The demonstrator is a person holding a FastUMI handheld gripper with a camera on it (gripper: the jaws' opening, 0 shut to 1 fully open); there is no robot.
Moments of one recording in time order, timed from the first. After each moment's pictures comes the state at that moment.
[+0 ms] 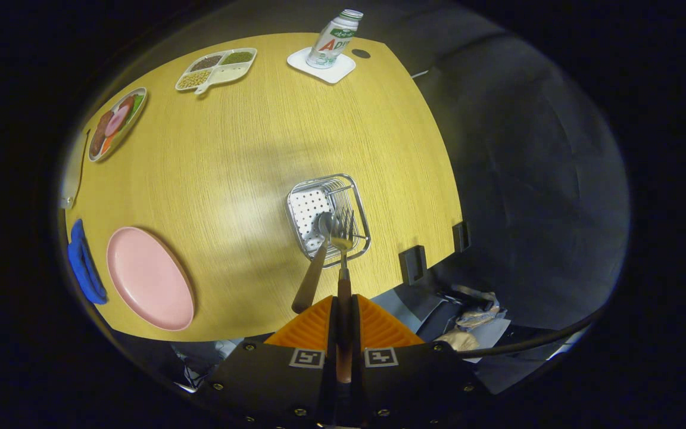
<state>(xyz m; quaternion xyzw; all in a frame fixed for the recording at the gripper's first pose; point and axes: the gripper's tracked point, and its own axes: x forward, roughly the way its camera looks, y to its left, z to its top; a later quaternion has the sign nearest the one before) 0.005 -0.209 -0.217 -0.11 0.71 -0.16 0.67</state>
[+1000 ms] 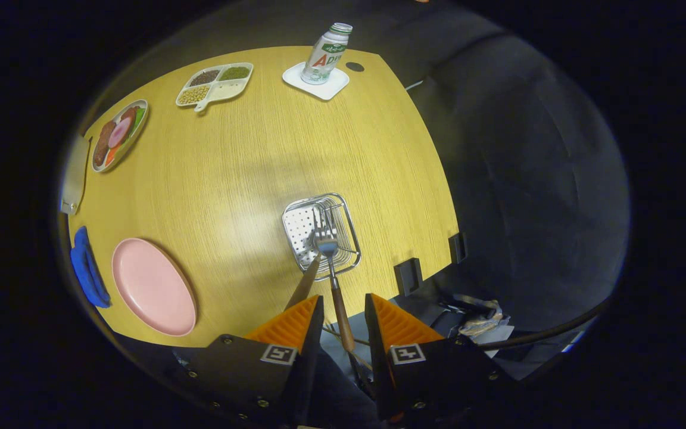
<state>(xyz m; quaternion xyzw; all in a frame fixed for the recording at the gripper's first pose) 0.020 -0.216 -0.205 -0.11 0.68 -0.16 0.71</state>
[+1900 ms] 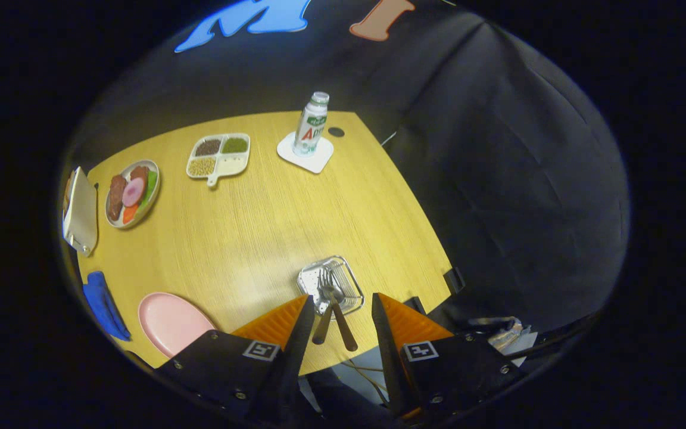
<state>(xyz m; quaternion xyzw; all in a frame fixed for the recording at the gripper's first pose) 0.072 -0.186 -0.148 -0.09 0.50 -0.19 0.84</state>
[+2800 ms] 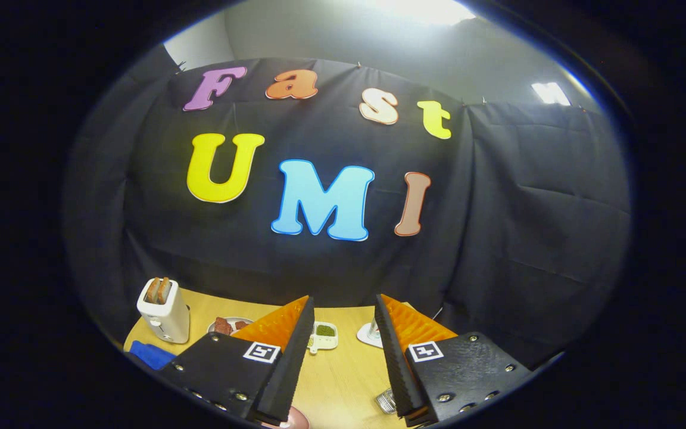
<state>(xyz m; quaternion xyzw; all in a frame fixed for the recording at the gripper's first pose) 0.093 -0.028 0.041 -0.09 0.07 -0.02 0.99</state>
